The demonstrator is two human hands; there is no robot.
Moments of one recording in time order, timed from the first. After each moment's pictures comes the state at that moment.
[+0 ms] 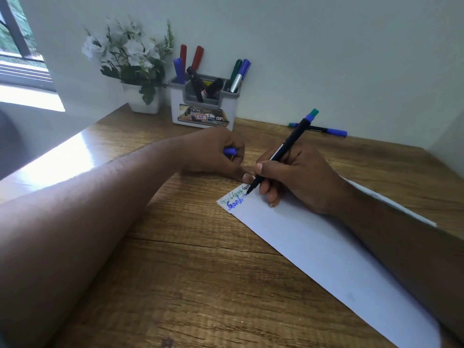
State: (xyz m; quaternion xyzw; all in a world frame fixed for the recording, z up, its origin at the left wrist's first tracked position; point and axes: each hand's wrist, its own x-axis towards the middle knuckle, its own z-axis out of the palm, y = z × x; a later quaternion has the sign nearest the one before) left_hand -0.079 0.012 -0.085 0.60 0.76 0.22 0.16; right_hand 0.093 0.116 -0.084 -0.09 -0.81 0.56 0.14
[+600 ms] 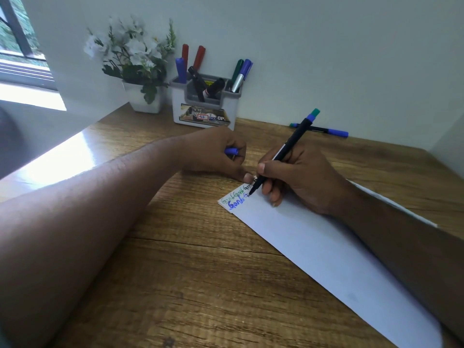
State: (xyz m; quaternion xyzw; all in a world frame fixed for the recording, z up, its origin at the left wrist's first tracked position) left_hand -0.079 0.012 -0.084 0.59 0.76 0.22 0.15; right_hand 0.093 0.117 -0.084 -0.09 -0.81 0.57 0.14
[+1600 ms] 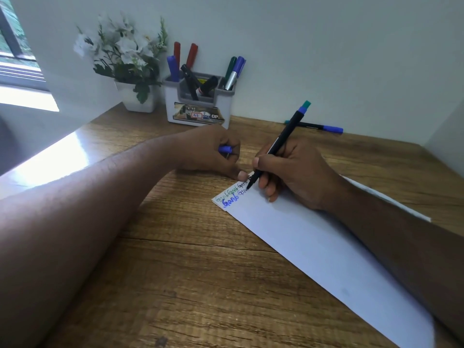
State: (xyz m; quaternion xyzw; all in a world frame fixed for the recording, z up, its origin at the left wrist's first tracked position) left_hand -0.075 0.012 -0.083 0.59 0.77 0.21 0.15; right_hand 0.088 0.120 -0.089 -0.14 -0.79 0.57 0.16
